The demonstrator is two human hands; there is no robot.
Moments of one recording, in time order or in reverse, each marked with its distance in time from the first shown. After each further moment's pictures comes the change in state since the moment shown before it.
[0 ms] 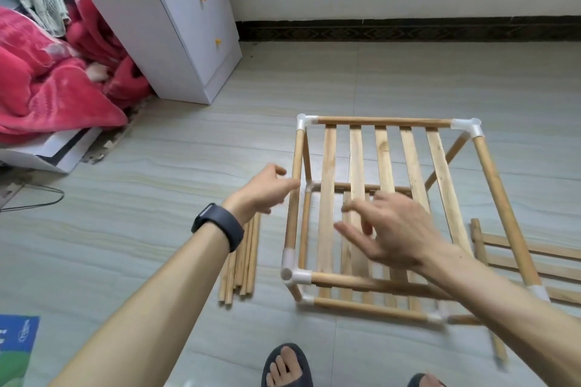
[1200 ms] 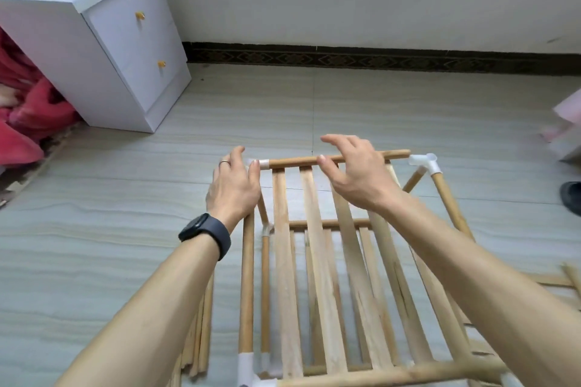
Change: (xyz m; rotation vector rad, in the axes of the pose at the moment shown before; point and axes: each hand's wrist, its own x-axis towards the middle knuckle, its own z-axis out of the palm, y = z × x) left_hand 0.127 0.030 0.004 0.272 0.467 0.269; right_hand 0.131 0.094 -0.014 0.174 0.038 0.510
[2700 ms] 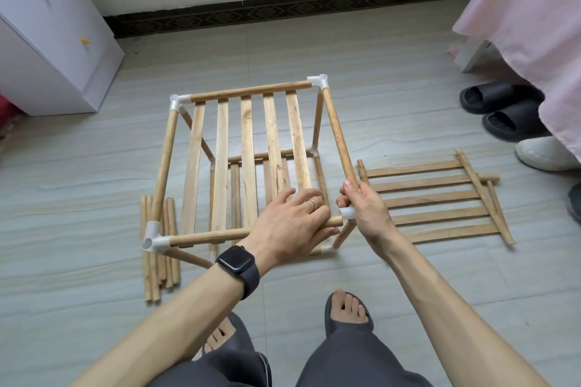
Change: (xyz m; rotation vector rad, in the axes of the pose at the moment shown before) left_hand -0.265 0.102 0.081 0.475 -0.306 1.092; right_hand -0.285 0.102 -0.003 0.932 0.154 0.631
